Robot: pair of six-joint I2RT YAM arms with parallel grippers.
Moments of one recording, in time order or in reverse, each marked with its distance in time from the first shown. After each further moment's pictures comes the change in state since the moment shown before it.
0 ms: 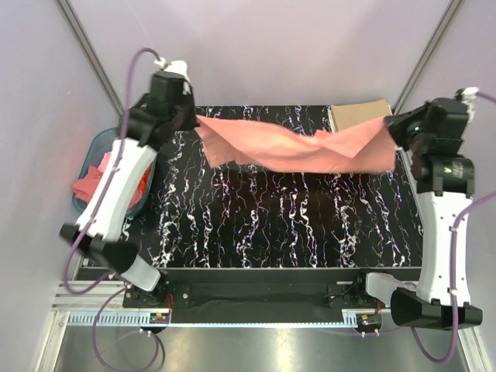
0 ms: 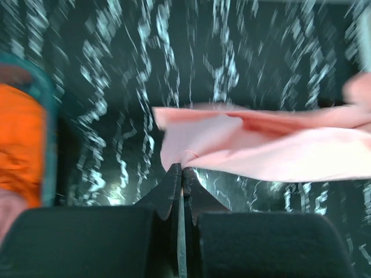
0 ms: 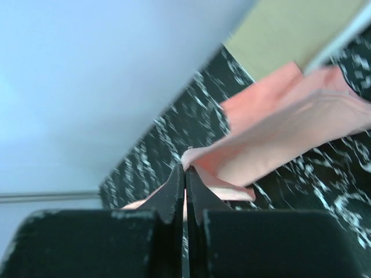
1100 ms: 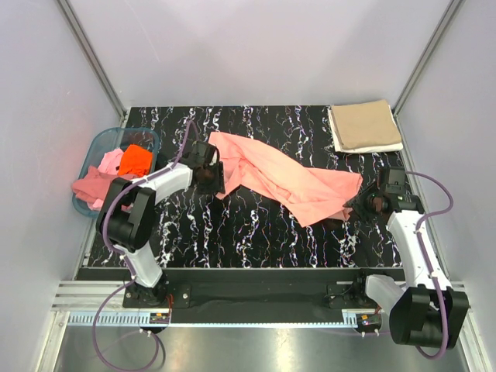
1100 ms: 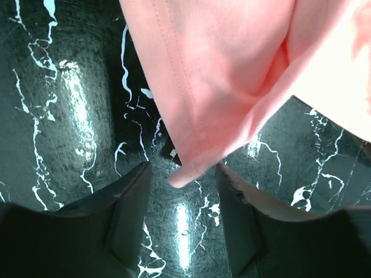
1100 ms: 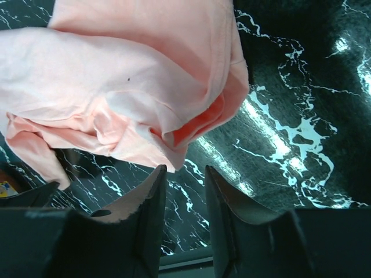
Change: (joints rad) left arm 0.005 0.146 -0.766 0.489 0.261 -0.134; right arm 0.002 -0.117 -0.726 -0.032 -0.148 -0.005
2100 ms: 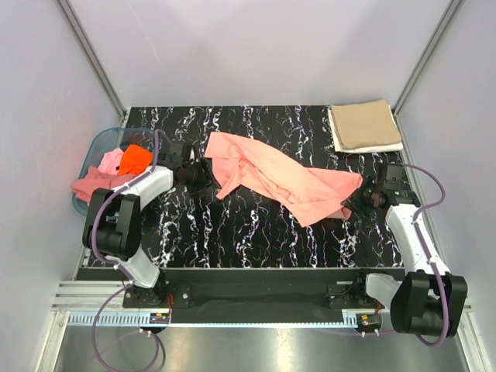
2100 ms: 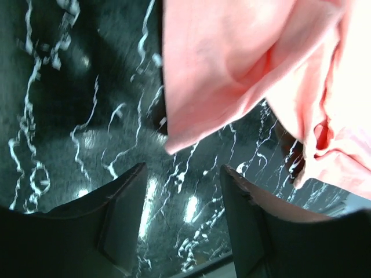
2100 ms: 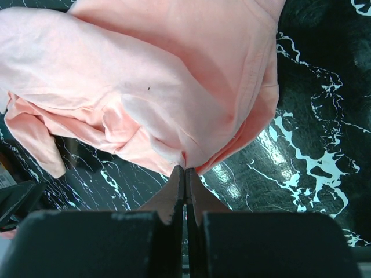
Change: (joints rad) left arm 0.163 -0.101 -0.086 0.010 0.272 -0.236; right arm 0.000 0.077 -0.007 0.130 -0.080 -0.101
